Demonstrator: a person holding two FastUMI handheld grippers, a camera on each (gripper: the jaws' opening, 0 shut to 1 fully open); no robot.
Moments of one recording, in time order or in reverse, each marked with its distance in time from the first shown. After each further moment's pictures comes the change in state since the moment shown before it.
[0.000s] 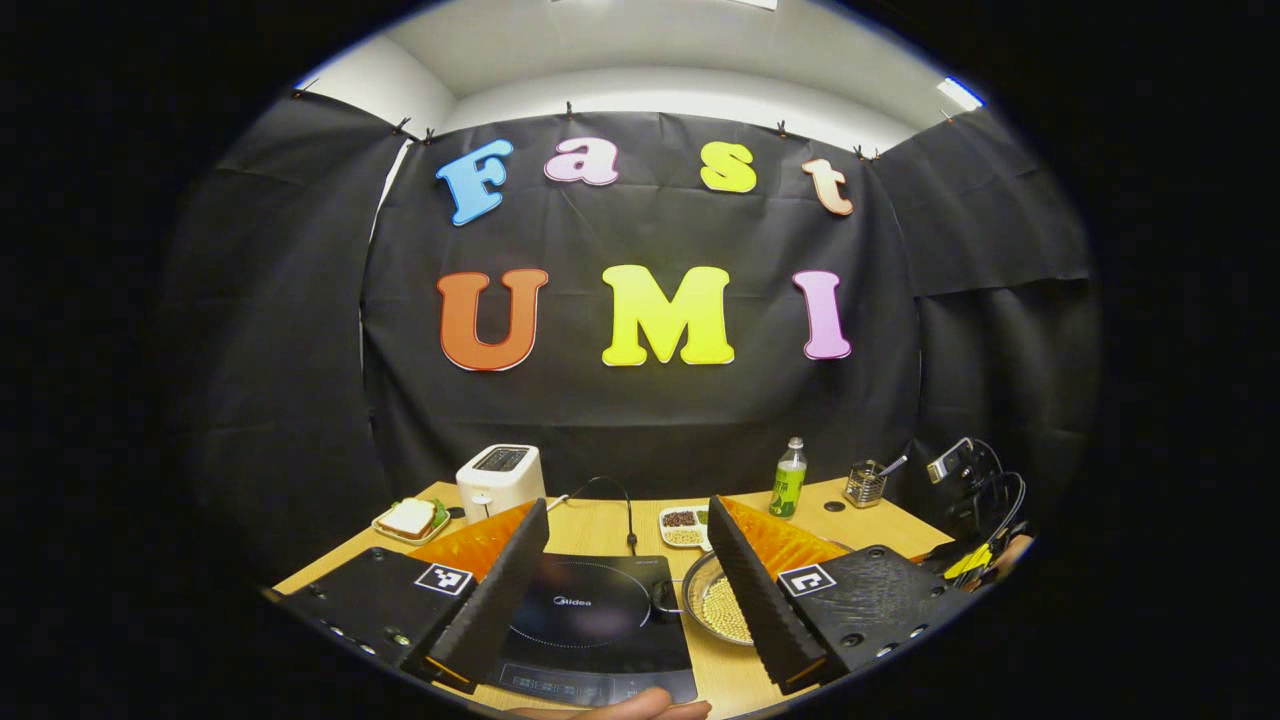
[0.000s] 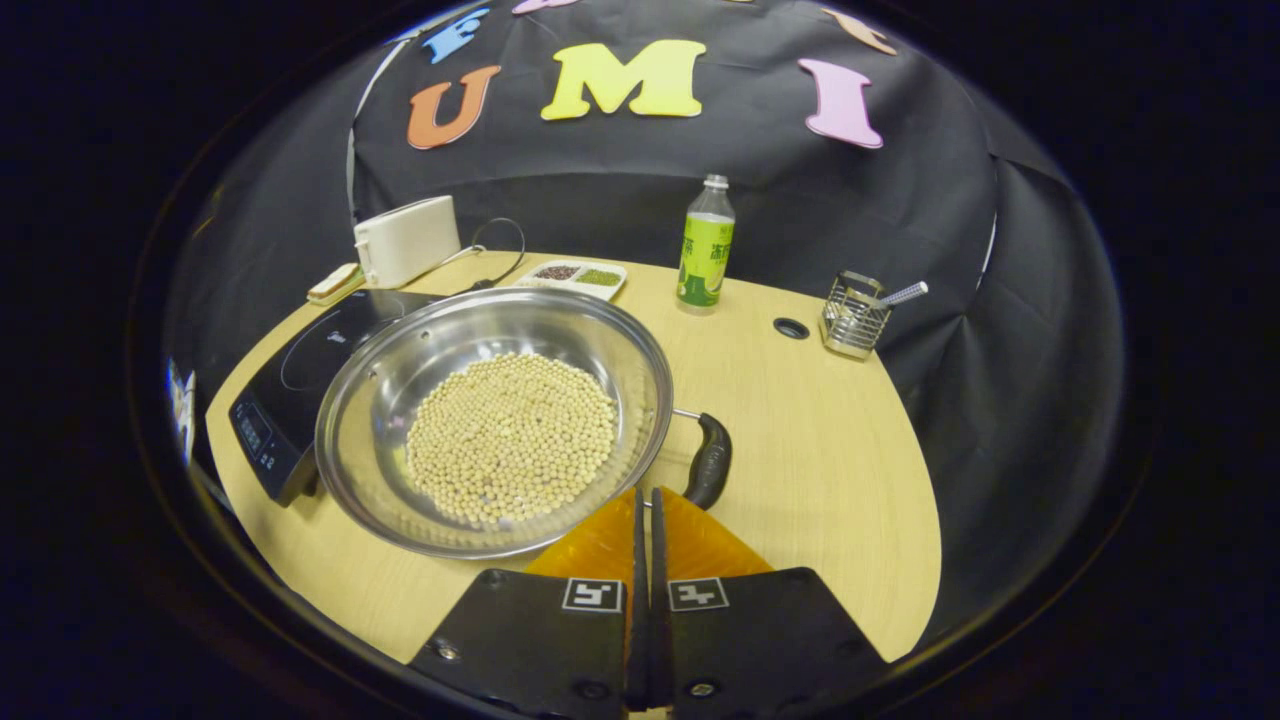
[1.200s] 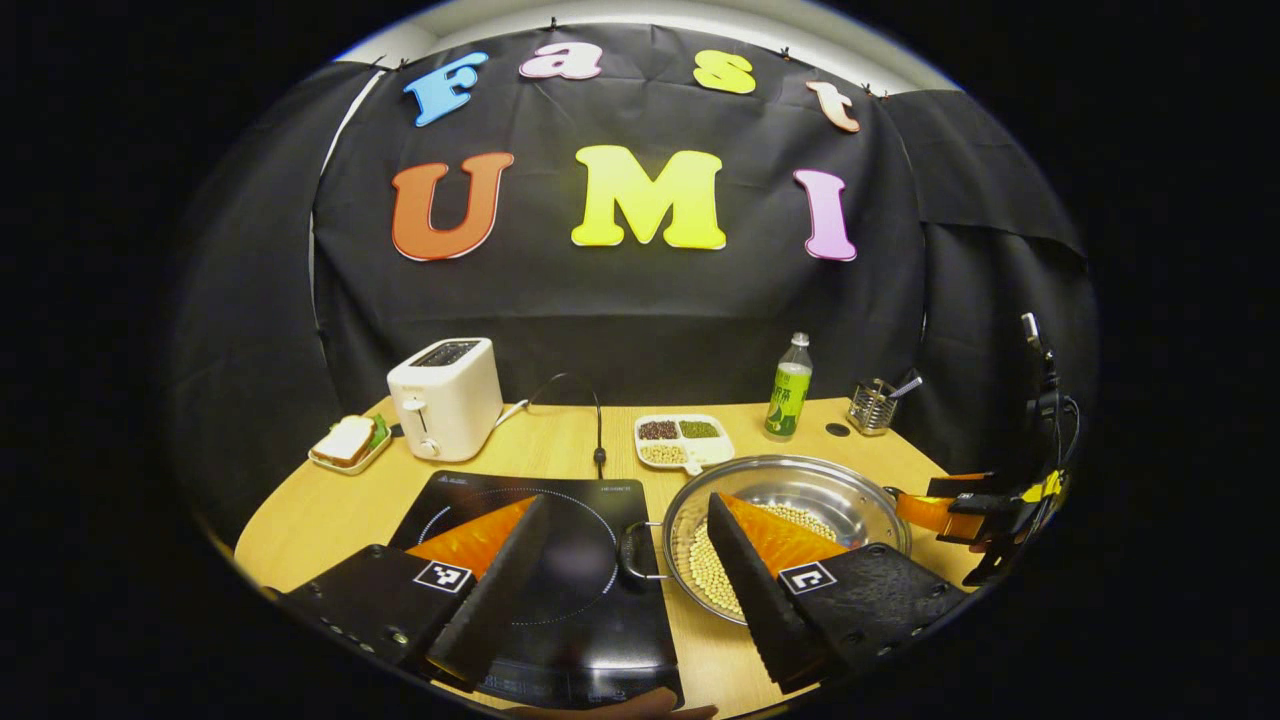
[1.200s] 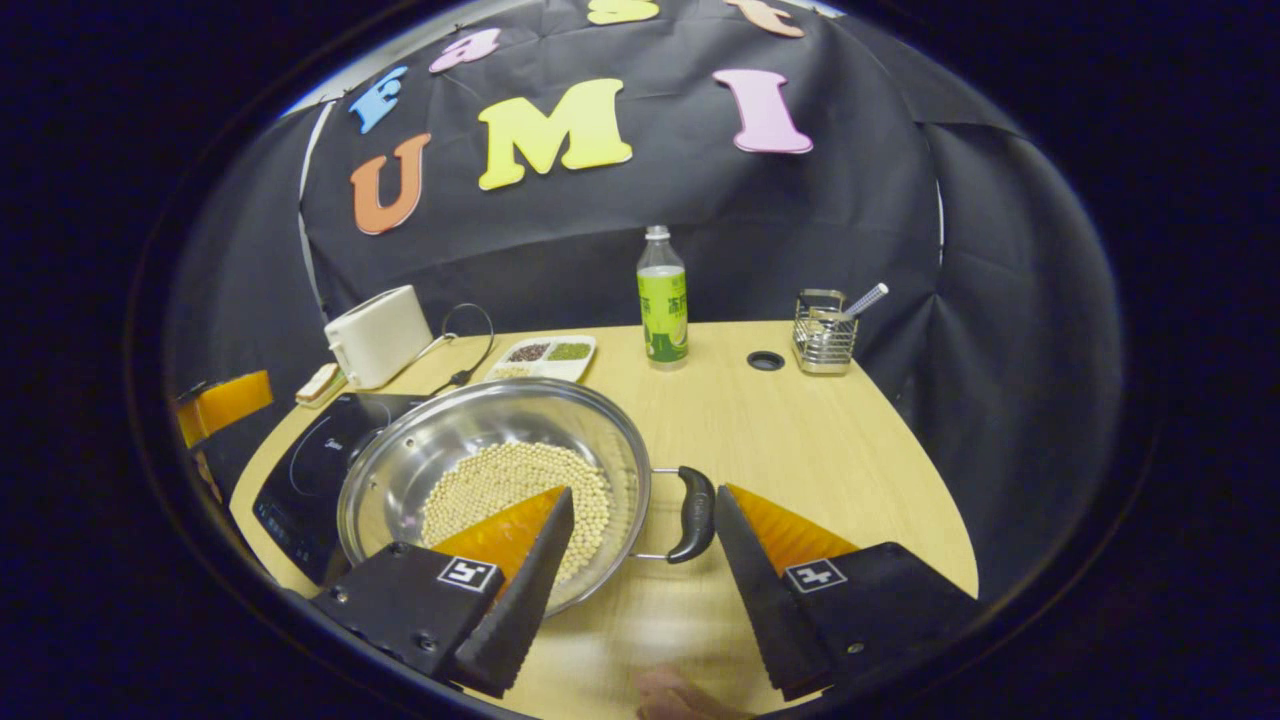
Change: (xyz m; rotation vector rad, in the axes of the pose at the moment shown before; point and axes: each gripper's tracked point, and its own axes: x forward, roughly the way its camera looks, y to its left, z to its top) left arm 0.083 -0.033 -0.130 -0.028 0.303 -0.075; right arm 0.009 -0.013 0.043 0.216 -0.152 -0.022
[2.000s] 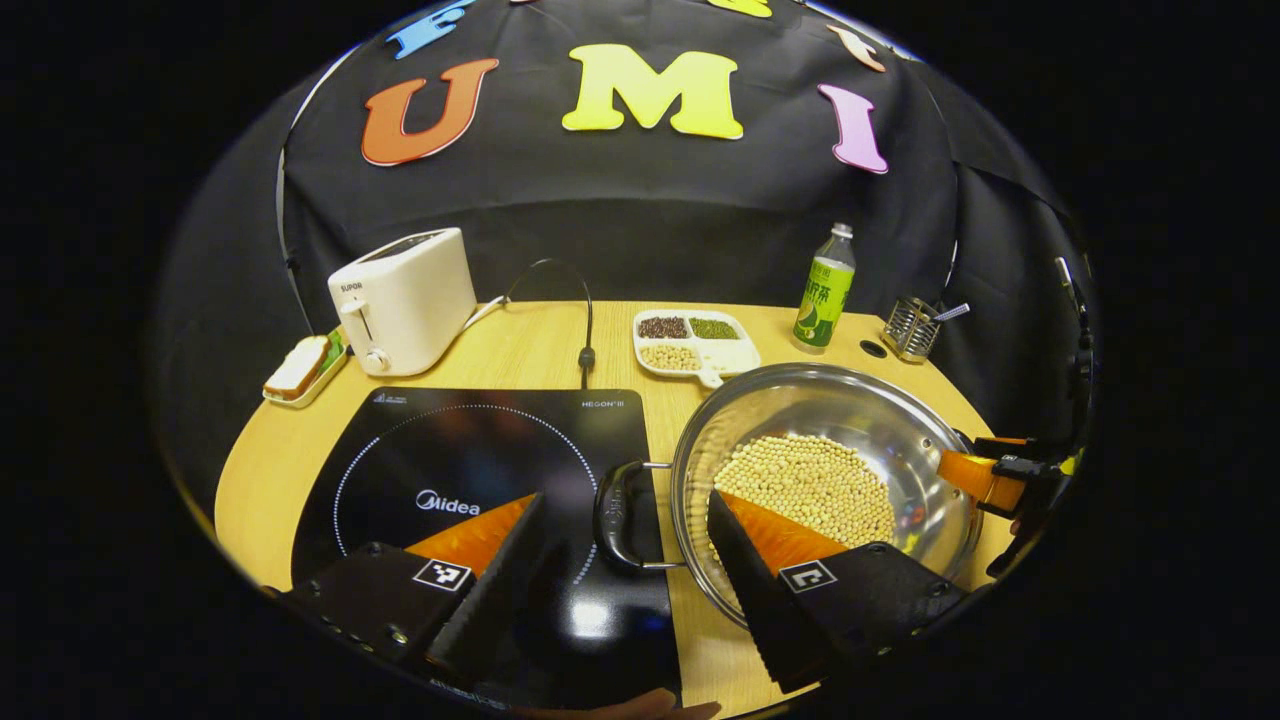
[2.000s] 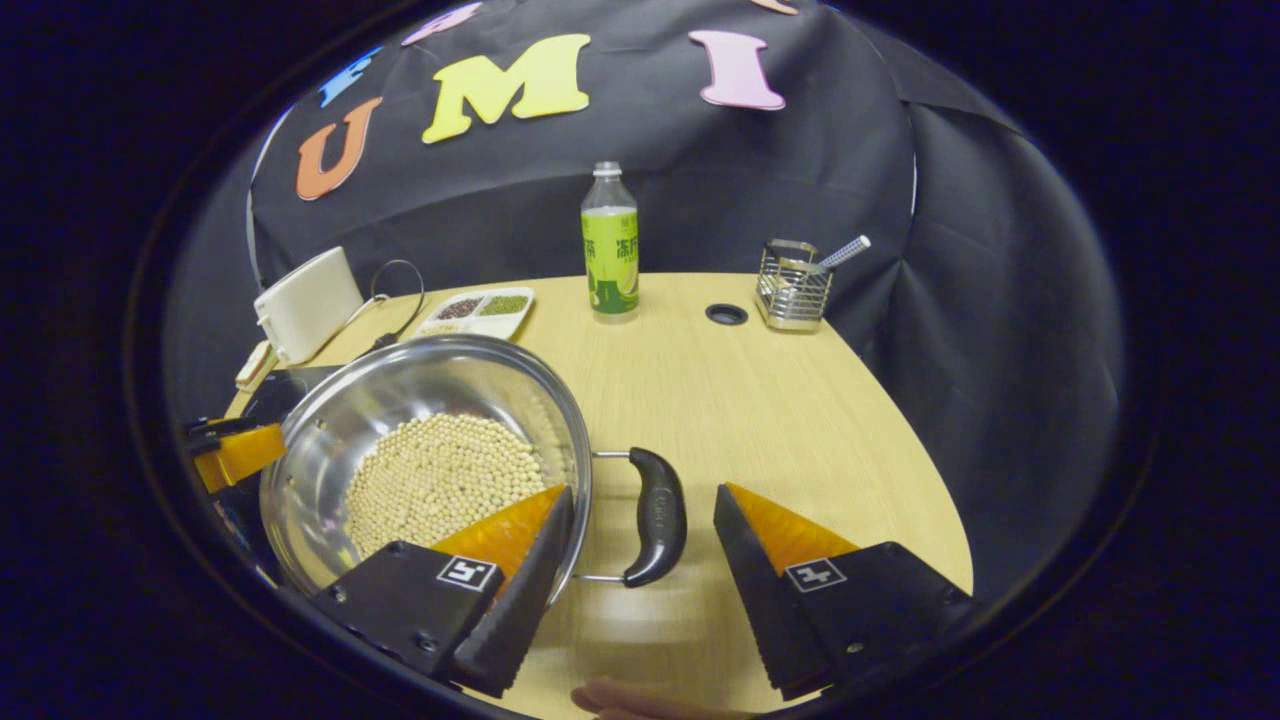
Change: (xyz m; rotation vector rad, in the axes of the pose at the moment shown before) left arm 0.083 -0.006 -0.087 -0.032 0.293 0.009; right arm 0.047 -0.022 -0.023 0.024 0.130 -0.138
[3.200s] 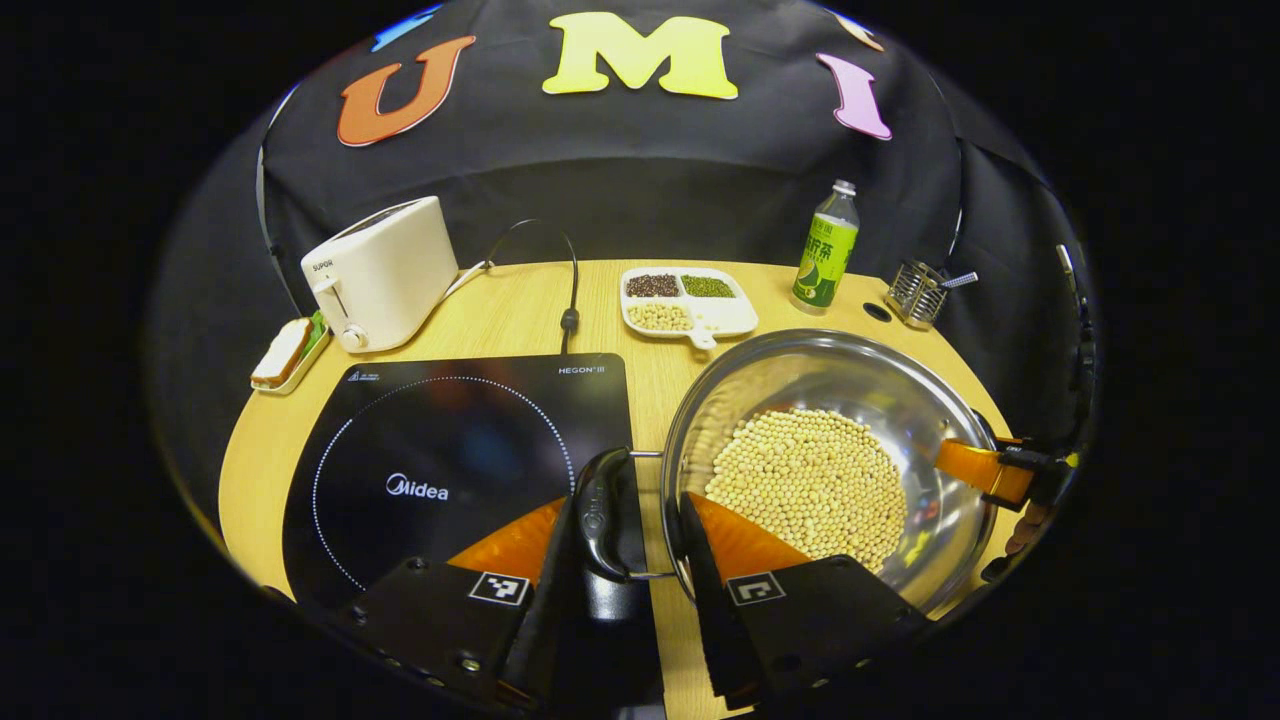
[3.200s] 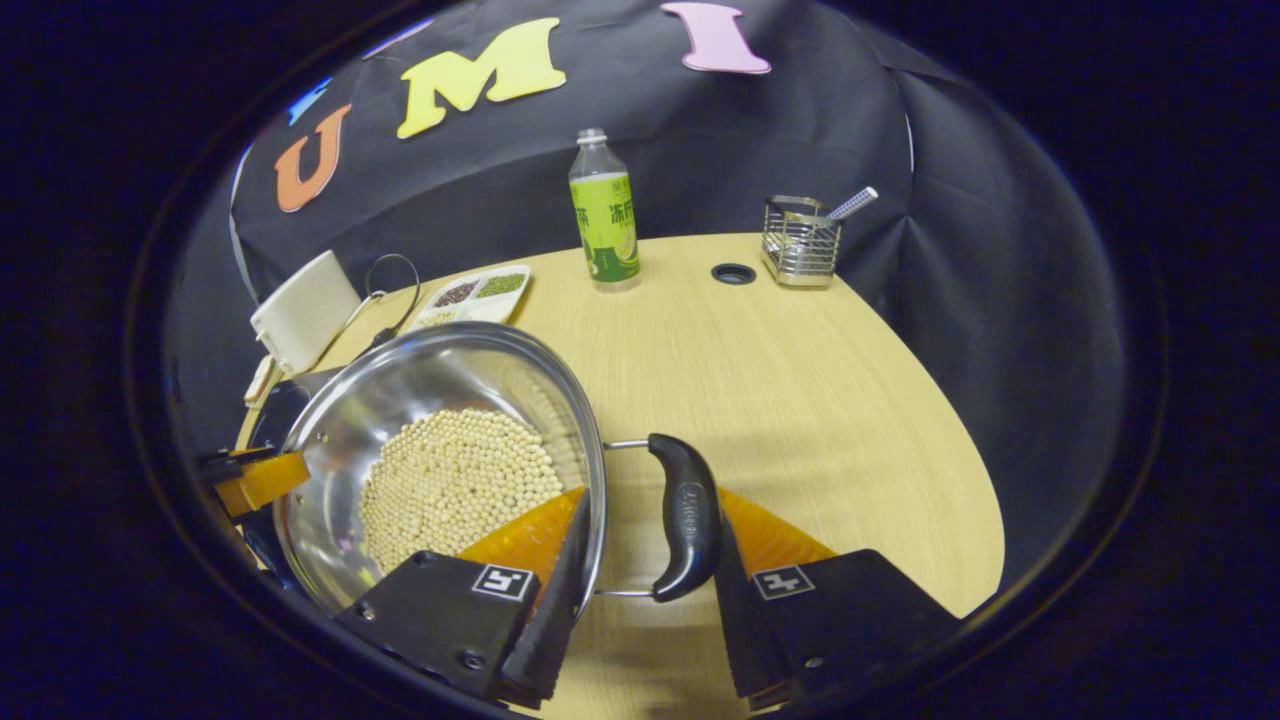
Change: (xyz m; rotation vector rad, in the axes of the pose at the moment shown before) left arm 0.012 -0.008 -0.016 0.040 0.116 -0.005; right arm 0.000 0.004 -0.013 0.066 0.095 0.016
